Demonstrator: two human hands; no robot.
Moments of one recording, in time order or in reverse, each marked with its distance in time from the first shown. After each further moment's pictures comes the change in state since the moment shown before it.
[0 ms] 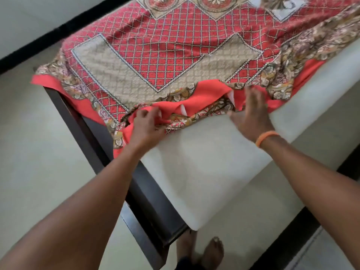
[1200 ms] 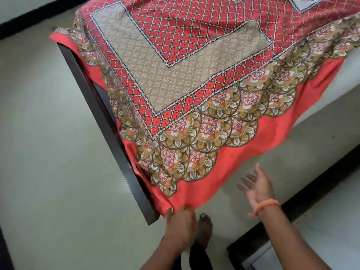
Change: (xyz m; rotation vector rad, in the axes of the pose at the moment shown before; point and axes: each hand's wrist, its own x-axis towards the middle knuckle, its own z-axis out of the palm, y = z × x) left_hand -0.315 0.045 0.127 0.051 -0.606 -0.170; right_hand -0.226 0.035 0.034 1.127 0.038 1.234
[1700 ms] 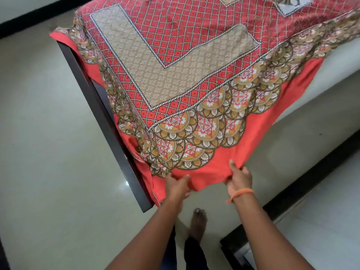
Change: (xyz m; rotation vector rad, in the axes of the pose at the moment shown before) left_hand 0.039 0.028 -0.017 -1.389 0.198 -0.497; right_hand -0.025 0.019 0.014 0.129 -0.048 -0.050
